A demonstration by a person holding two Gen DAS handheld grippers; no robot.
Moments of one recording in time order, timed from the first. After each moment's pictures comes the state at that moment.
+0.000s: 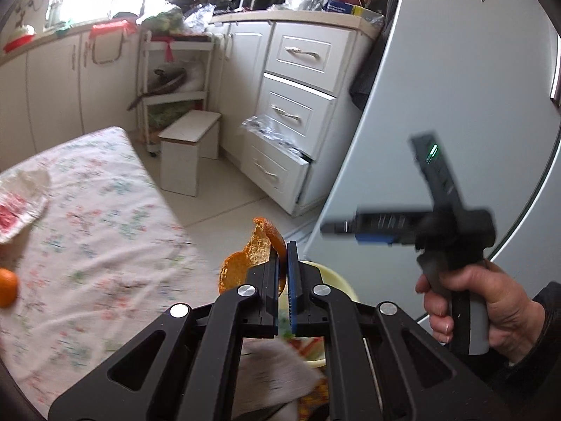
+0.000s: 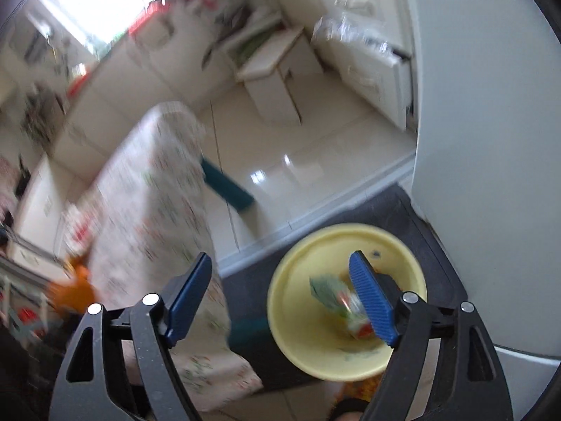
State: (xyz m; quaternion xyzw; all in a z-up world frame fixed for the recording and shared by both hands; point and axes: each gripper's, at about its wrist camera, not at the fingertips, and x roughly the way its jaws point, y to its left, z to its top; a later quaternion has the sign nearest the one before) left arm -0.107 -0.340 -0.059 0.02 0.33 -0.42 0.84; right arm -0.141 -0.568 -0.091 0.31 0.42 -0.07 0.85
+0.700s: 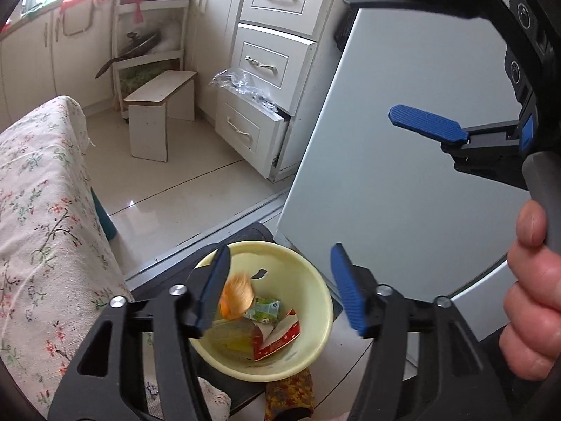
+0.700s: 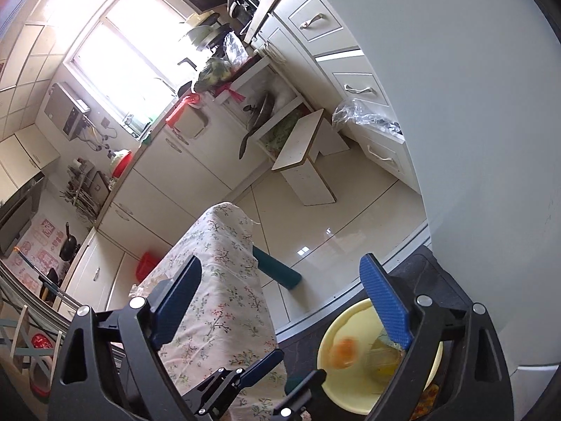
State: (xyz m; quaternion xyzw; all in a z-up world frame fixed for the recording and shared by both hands) left arm -0.117 -0.450 -0.108 0.06 0.40 -0.41 0.82; right arm -0.175 -0.598 -0.025 0.37 0.27 -0.06 0.89
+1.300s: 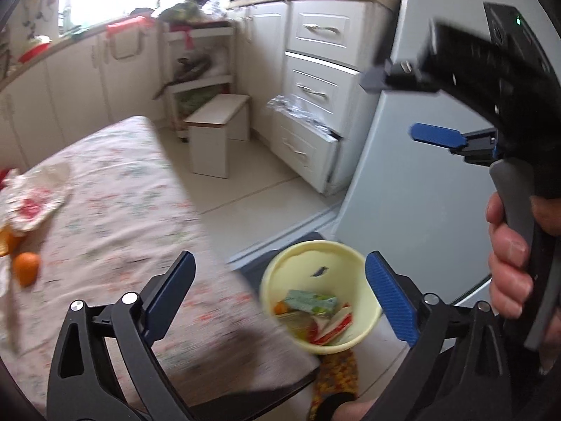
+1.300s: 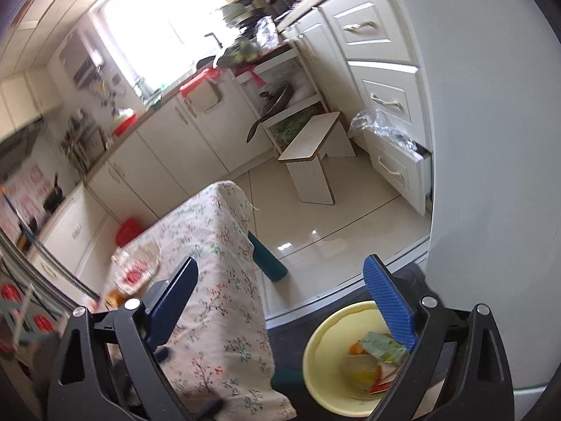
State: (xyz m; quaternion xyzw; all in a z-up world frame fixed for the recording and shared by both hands) left arm -0.126 -0.349 -0.057 0.08 0.36 -0.32 0.87; right arm -0.158 -0.545 -0.005 0.25 0.30 -0.05 0.92
